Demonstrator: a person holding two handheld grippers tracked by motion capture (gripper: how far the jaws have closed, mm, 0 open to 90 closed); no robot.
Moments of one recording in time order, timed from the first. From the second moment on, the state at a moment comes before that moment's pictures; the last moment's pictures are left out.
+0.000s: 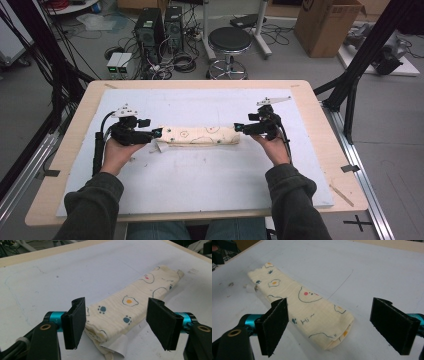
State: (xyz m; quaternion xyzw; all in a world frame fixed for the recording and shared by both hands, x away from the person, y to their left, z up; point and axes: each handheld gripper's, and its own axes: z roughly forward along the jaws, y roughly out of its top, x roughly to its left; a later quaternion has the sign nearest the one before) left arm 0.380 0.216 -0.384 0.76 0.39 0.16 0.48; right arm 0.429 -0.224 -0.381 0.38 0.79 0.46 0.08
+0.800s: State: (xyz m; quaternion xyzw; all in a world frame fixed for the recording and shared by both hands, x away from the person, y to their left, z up) left arm 0.363 0.217 -0.380 0.77 0.38 0.15 0.49; right arm 0.414 -0.225 -0.371 0.38 0.80 0.46 0.08
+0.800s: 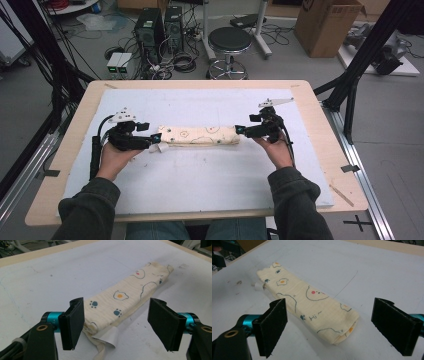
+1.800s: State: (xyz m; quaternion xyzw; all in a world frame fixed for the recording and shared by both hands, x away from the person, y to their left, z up) left arm 0.340 0.222 -0.387 0.78 0.36 0.16 0.49; right arm 0.391 -0.235 -0.381 0.37 0.80 0.46 0.09
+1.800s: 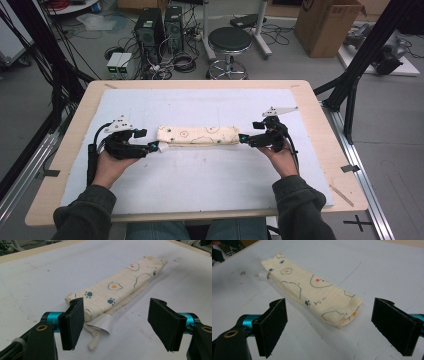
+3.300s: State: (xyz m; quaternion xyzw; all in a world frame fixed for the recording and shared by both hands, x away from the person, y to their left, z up) left arm 0.290 0.244 -0.400 0.78 0.36 0.17 0.48; right arm 0.341 -0.273 -0.399 0.37 0.79 0.47 0.10
